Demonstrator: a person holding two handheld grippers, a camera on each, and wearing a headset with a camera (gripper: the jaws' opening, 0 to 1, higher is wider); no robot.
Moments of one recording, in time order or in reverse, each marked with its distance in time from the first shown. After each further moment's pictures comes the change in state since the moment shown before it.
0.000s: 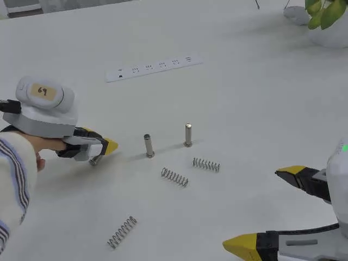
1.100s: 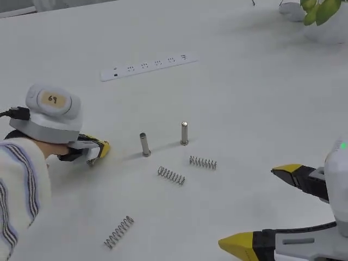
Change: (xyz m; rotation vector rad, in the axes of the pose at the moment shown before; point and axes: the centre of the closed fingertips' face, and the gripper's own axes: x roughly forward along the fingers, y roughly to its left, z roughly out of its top) left arm 0.013 0.005 -0.012 0.012 0.039 0.052; right arm -0.001 0.002 0.001 0.017 -0.016 0.005
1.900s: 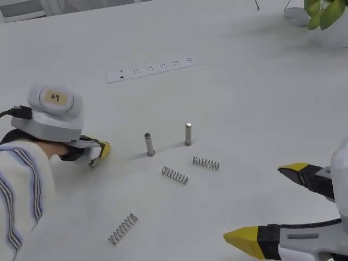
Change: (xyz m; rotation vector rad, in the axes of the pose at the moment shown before) left arm -0.023 -0.002 -0.002 -0.064 -0.003 0.042; right arm -0.005 -0.005 0.001 -0.006 -0.012 -0.025
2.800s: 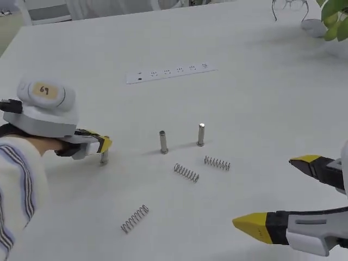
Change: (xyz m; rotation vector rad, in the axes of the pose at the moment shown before) left arm -0.039 0.007 -0.004 0.006 -0.070 0.003; right arm -0.005 -0.001 0.014 -0.048 -0.030 -0.011
